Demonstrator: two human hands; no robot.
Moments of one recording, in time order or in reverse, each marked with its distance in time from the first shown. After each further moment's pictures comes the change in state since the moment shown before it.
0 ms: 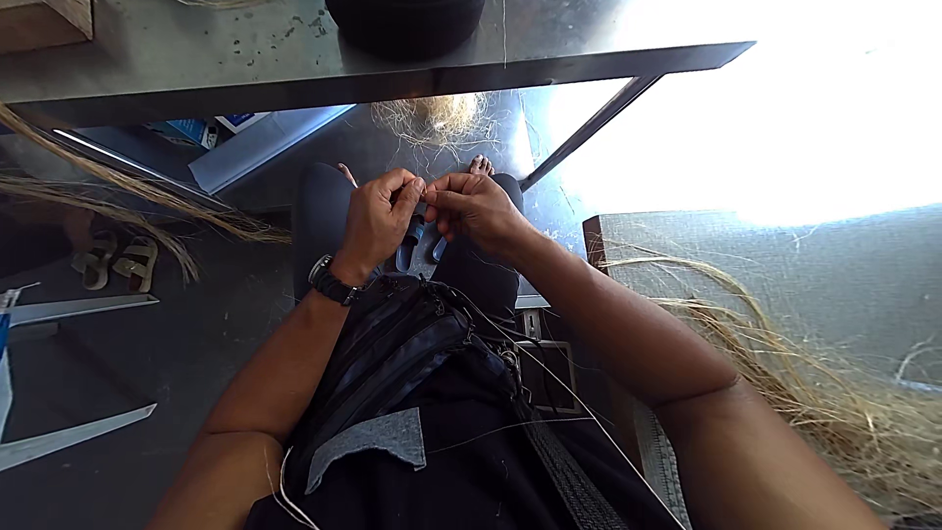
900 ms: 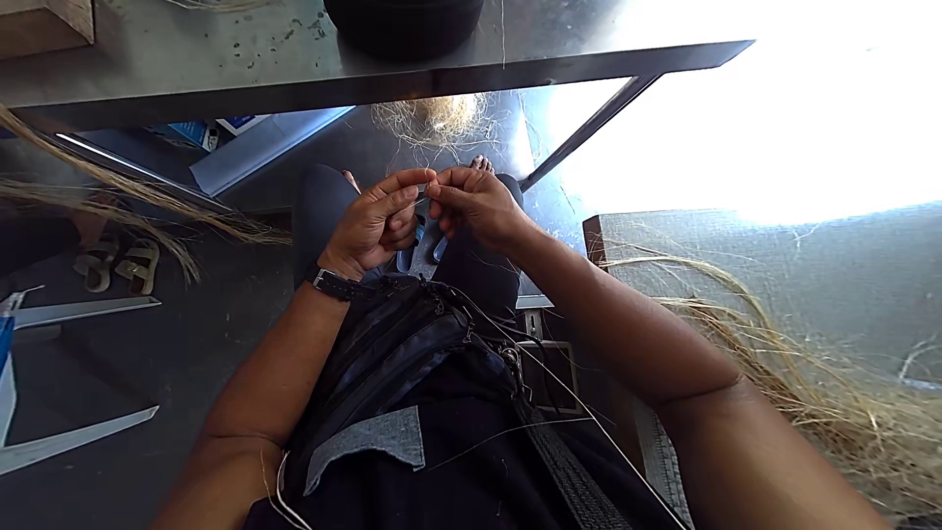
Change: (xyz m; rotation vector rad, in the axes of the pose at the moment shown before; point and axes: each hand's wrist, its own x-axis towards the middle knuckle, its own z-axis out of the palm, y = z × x) left_hand -0.003 -0.011 -0.008 -1.245 -0.395 -0.393; right_hand 0.001 -0.002 -0.004 -0.048 -0.028 -0.091
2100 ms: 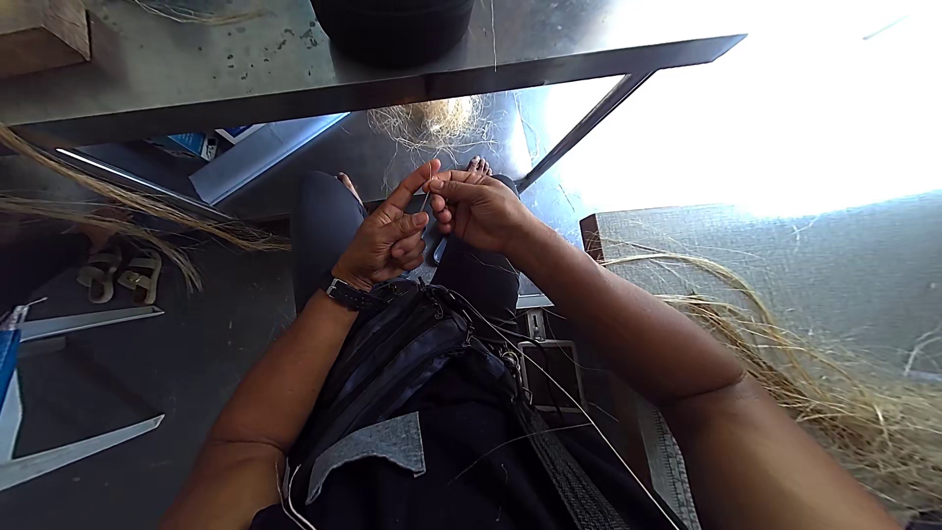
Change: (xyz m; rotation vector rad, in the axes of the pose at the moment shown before) left_hand -0.004 -0.017 0.010 -0.089 -0.169 -0.006; right_hand 0.000 -0.005 0.000 0.461 -0.012 0.125
